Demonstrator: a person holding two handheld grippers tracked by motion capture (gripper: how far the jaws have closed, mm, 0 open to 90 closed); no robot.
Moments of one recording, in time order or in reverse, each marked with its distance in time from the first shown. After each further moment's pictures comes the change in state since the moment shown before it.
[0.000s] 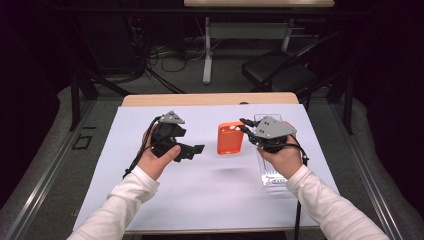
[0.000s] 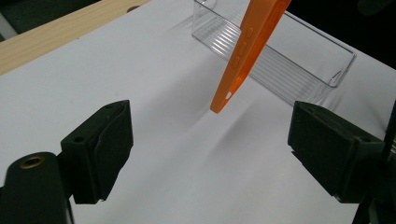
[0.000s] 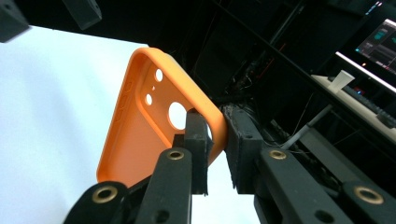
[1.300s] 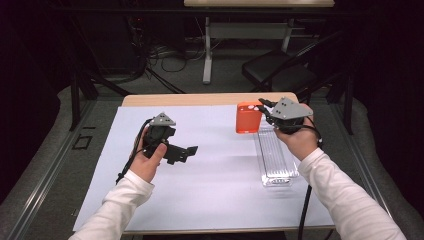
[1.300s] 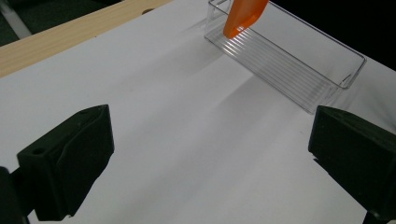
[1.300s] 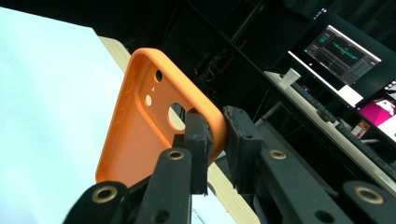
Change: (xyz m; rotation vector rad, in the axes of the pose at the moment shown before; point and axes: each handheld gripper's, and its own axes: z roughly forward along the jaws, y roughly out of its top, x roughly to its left) left arm 0.009 -0.014 -0.011 -0.032 0.026 -0.027; right arm -0.060 -0.004 -0.010 0.036 -0.139 -0.063
